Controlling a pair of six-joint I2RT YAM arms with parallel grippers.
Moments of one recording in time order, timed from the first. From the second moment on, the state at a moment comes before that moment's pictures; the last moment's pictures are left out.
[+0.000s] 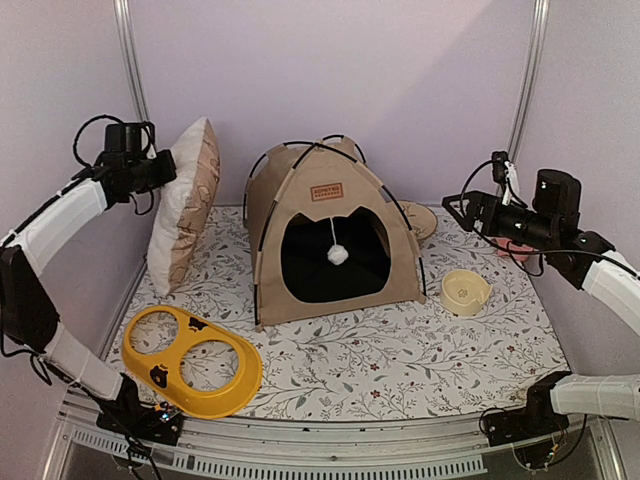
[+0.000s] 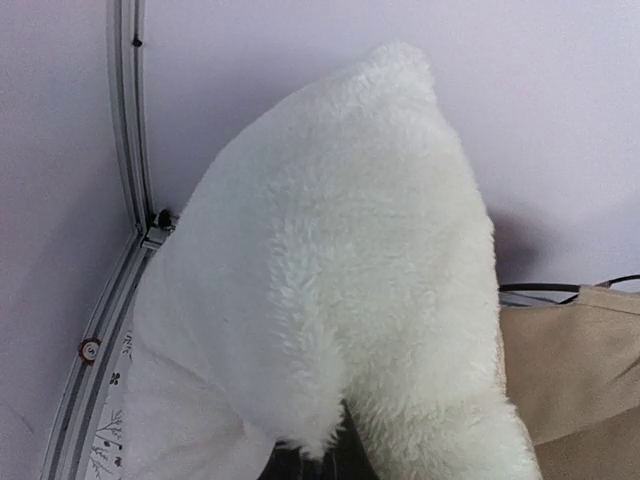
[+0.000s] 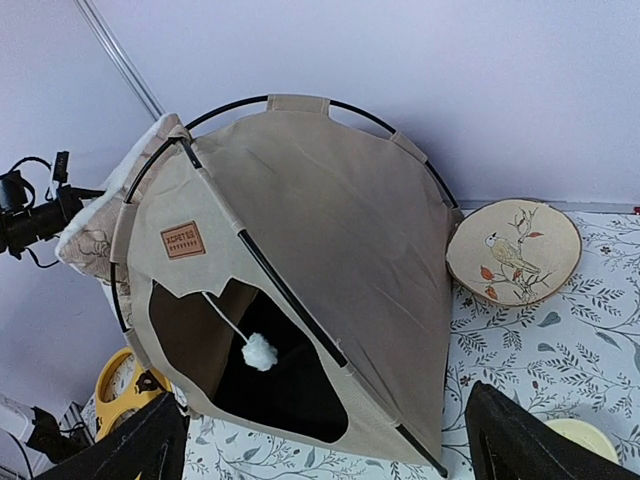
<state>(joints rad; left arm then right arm) -0.09 1.50 1.38 -0.31 -0.08 -0.32 0.34 1.00 0.89 -0.13 -0.32 0.37</state>
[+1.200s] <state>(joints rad) -1.08 1.32 1.11 0.08 0.12 -0.84 0.44 0.73 0.99 -0.35 -0.10 0.30</state>
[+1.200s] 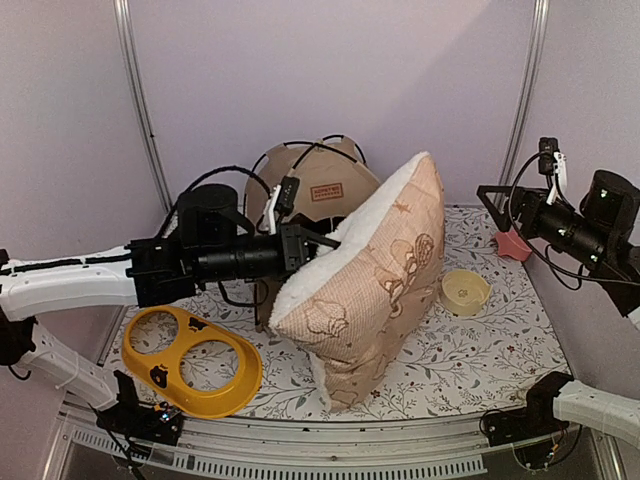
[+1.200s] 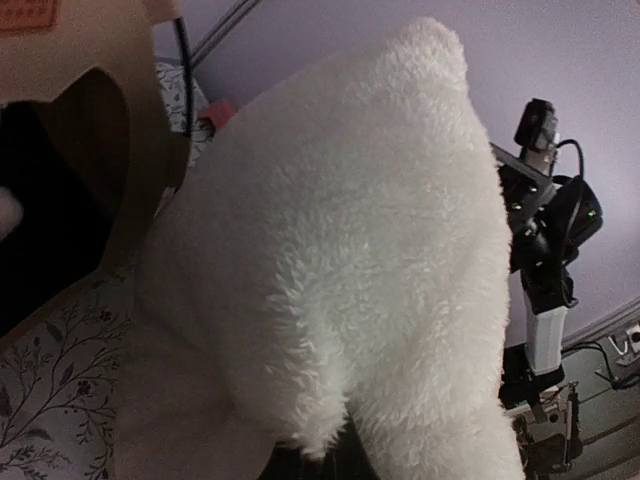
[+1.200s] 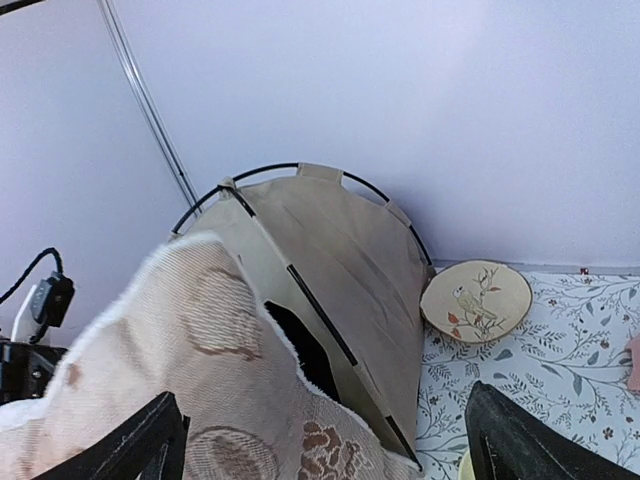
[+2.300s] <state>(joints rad) -0.89 1.11 1.05 -0.21 0.18 -0.62 0.64 1.18 0.51 0.35 -0.39 0.17</state>
